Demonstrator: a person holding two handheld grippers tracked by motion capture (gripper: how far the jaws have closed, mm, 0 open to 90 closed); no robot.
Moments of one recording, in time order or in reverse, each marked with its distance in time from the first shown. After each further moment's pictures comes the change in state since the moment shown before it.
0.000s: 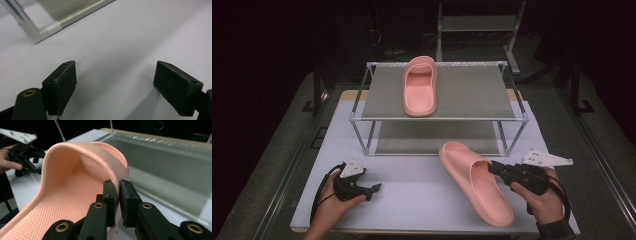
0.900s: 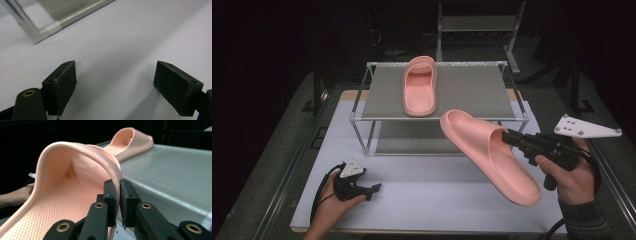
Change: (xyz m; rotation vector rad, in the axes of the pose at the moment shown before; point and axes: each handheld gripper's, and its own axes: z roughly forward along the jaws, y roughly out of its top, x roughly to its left) left arm 0.000 0.000 0.000 0.001 -0.002 -0.001; right arm 0.005 0.089 -0.051 -0.167 0.047 -0.080
